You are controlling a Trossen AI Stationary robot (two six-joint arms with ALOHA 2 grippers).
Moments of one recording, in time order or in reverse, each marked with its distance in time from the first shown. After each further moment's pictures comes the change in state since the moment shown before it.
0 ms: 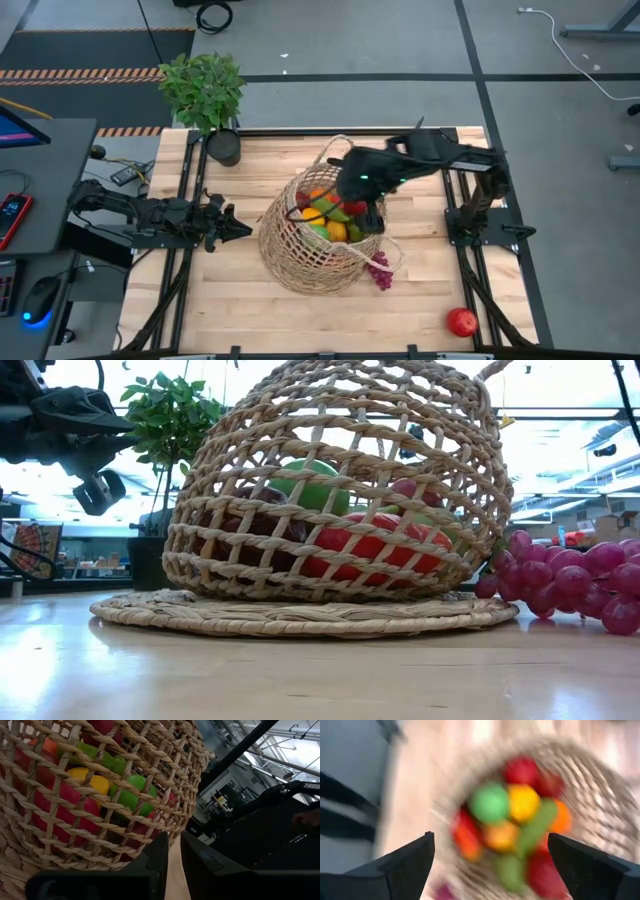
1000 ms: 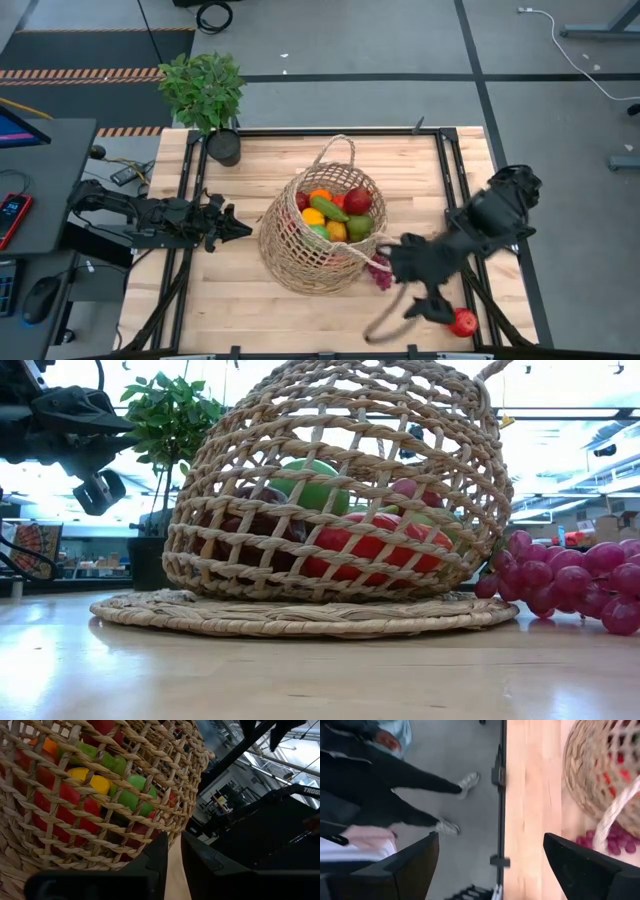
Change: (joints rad) left arm 0.000 0.000 0.000 0.000 0.000 0.000; right arm 0.537 -0.066 0.036 0.038 -0.068 0.690
